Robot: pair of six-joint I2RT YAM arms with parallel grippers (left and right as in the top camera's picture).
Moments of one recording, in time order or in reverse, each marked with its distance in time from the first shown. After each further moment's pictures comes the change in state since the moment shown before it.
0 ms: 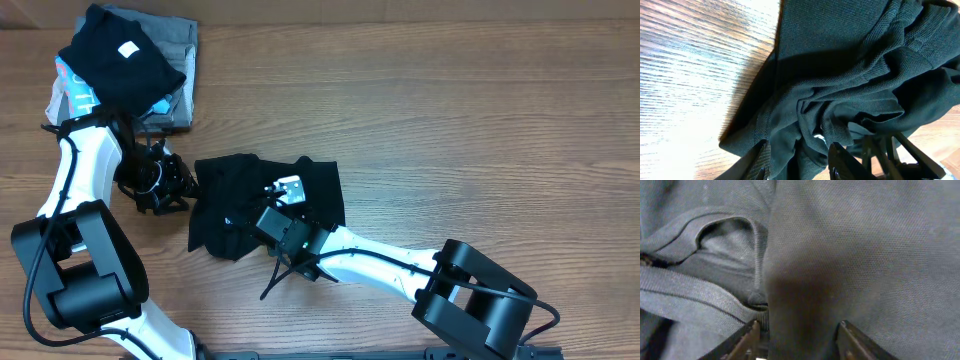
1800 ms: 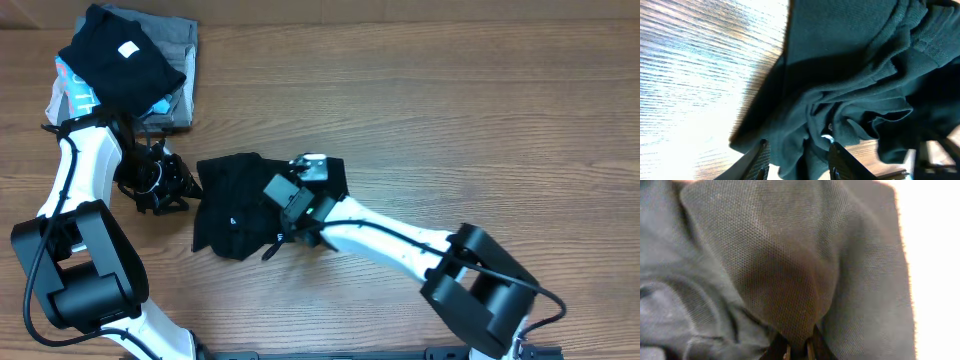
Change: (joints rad) left arm 0.000 0.000 0.000 0.000 0.000 0.001; right arm -0.117 0.014 0.136 -0.273 0.055 0.095
